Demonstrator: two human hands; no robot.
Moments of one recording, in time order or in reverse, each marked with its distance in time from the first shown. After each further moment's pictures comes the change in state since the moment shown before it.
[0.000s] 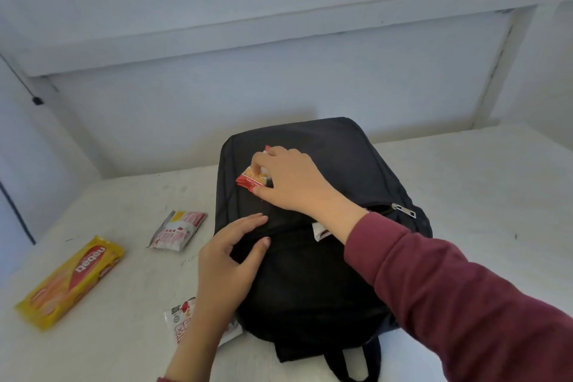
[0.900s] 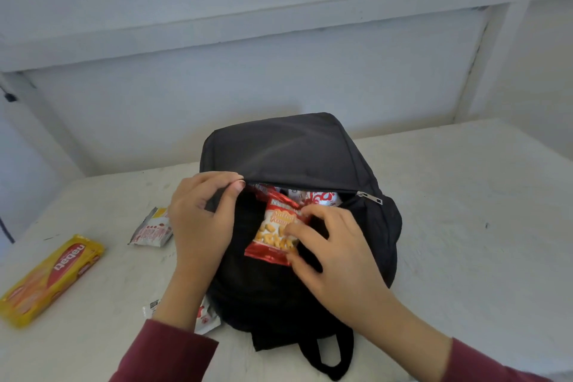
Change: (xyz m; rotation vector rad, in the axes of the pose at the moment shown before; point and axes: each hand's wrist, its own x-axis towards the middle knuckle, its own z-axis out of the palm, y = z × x) left_hand 0.036 0.029 0.007 0.174 0.301 0.241; right_hand -0.159 0.010 0.023 0.154 0.428 0.012
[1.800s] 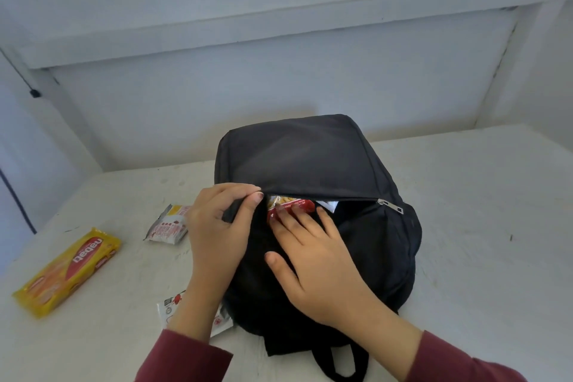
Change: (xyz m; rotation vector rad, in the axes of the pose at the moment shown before) left_hand -0.009 -0.008 0.000 -0.057 -0.053 -0.029; right_hand 0.022 -0.022 0.026 0.016 -0.246 -0.041
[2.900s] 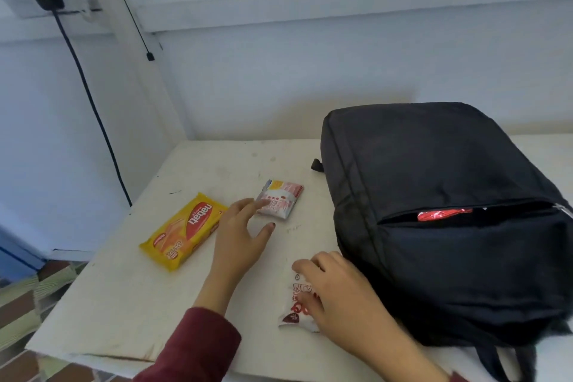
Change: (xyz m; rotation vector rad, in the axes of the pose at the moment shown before) left_hand -0.020 -0.181 -0.118 0.256 -0.346 -0.351; right_hand 0.026 -0.124 0.108 0.072 -0.223 -0.021
